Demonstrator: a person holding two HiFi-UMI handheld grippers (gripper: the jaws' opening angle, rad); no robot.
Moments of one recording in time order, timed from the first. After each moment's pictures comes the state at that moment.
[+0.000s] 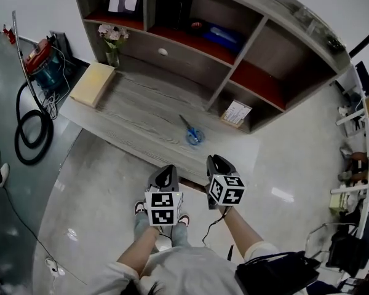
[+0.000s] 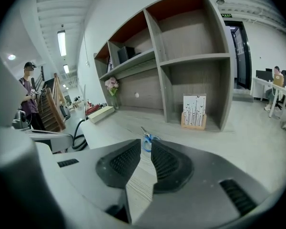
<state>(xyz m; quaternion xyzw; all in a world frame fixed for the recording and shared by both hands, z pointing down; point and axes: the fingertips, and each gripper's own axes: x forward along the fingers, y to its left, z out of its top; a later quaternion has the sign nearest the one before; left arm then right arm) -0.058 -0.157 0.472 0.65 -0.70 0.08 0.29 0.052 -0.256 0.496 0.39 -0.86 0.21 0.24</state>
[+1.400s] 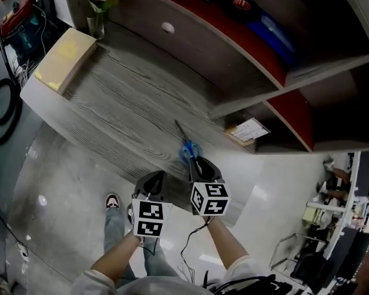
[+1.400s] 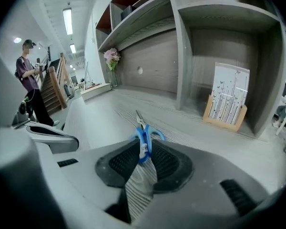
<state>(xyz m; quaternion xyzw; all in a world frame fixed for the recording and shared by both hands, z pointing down) -0.078 -0.236 0.591 0.66 -0.65 0.10 0.35 -0.013 -0.330 0.608 0.34 -0.86 0.17 0.33</state>
